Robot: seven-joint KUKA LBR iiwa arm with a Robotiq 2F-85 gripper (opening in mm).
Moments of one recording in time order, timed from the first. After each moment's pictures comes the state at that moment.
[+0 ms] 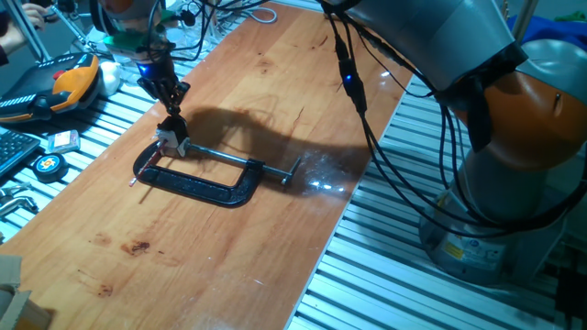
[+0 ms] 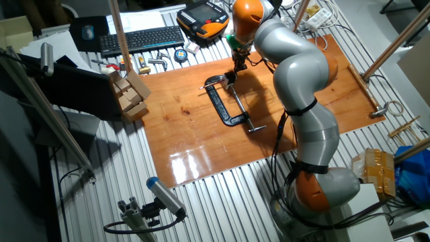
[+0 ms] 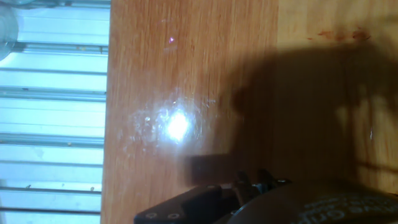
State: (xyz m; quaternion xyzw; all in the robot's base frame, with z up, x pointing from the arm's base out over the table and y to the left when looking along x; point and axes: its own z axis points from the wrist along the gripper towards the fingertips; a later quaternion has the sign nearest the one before) arm 0.727 0.003 0.084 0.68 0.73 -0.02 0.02
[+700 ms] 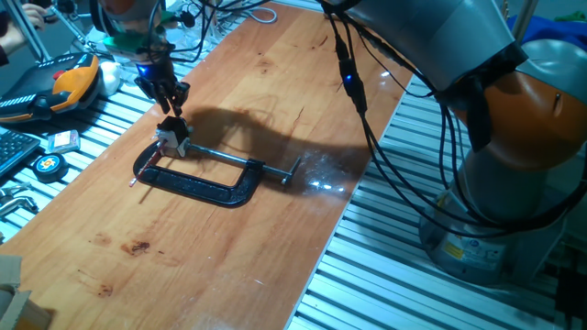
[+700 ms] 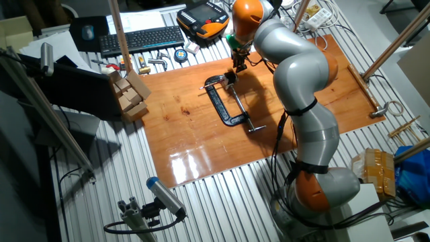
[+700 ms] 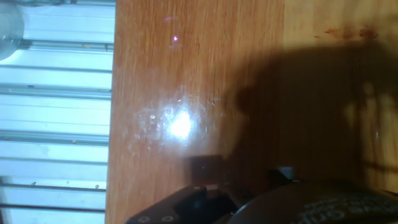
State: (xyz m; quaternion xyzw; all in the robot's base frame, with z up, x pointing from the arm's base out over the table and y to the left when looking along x) arm 0.731 0.003 0.079 0.68 0.74 -0.01 0.02
